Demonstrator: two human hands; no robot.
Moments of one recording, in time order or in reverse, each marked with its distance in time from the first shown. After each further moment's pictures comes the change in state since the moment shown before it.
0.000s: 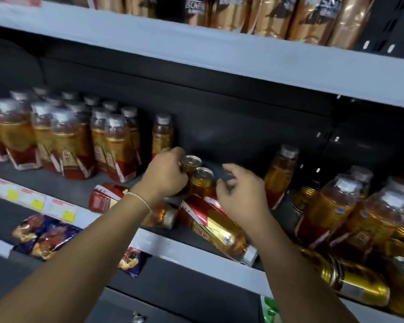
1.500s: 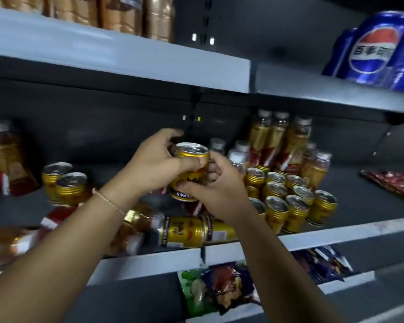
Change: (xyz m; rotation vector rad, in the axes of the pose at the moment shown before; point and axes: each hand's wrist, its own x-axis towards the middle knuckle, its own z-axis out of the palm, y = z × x) left_hand -0.021 0.219 0.041 -0.722 -0.346 0.181; right_hand -0.066 0.077 -0.155 0.518 0.110 0.150
